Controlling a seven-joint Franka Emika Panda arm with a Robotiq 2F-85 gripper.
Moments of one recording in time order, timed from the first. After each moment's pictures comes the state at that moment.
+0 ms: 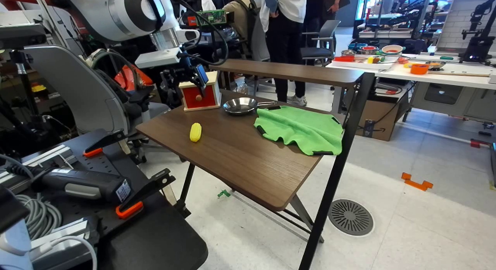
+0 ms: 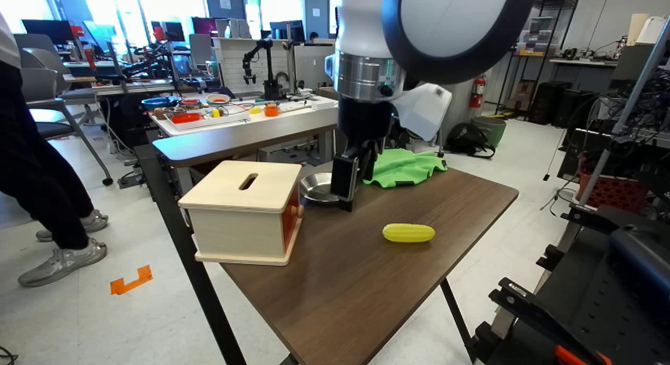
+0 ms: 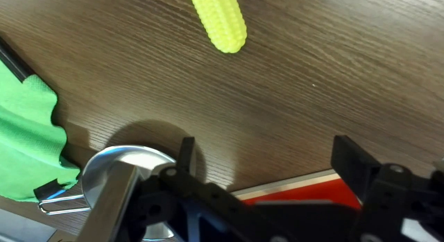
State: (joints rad) arm 0.27 0.57 0.00 -2.07 -0.28 2.76 -0.01
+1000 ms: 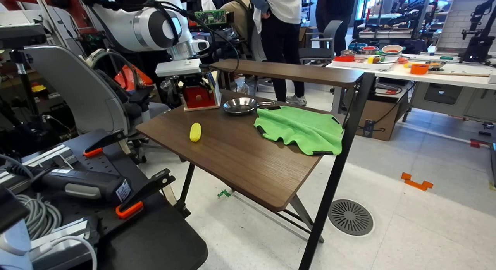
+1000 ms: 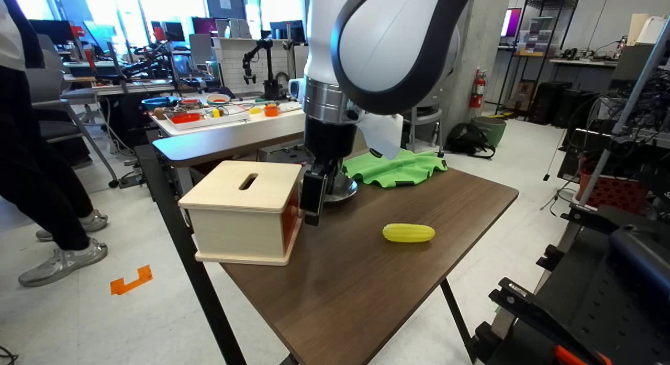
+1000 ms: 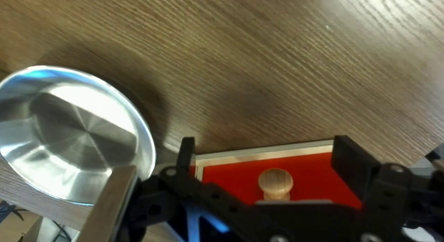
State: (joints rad) arm 0.14 0.76 0.15 -1.86 -0.26 2.77 -0.25
